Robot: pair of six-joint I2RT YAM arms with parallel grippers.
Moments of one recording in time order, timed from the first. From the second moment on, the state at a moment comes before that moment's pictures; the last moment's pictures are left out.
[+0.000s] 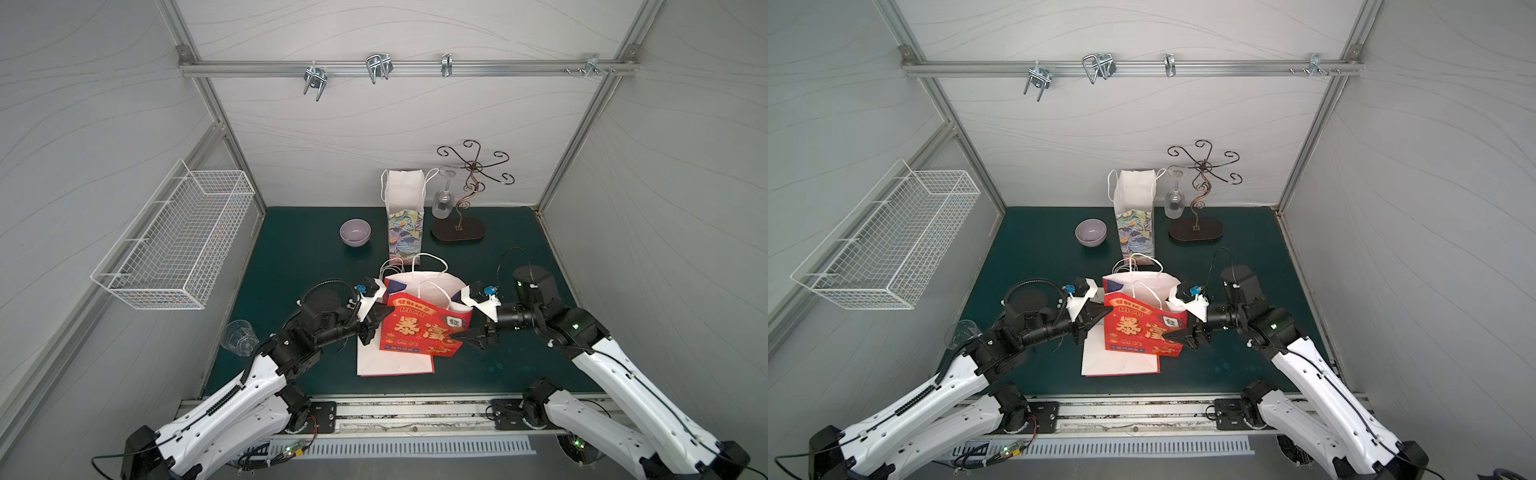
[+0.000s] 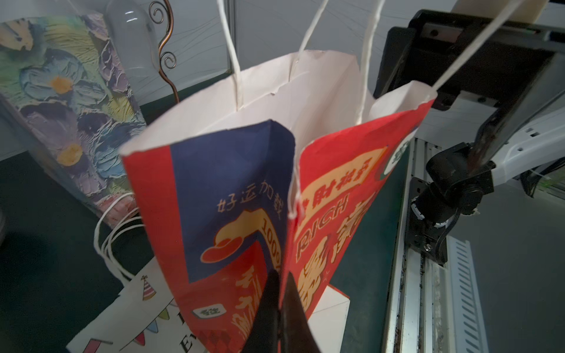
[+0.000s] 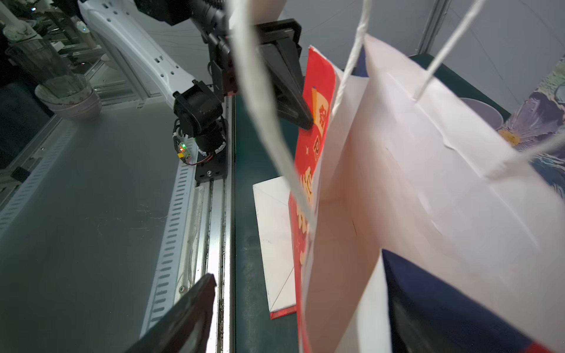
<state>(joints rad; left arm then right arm) -0.70 0.73 0.55 -0.14 0.33 -0.02 0.57 0.78 0.85 -0.67 -0.80 -0.44</state>
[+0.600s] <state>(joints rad) -0.70 0.59 0.44 -0.12 0.16 -0.07 0.56 0.57 0.79 -0.80 -0.39 0.42</state>
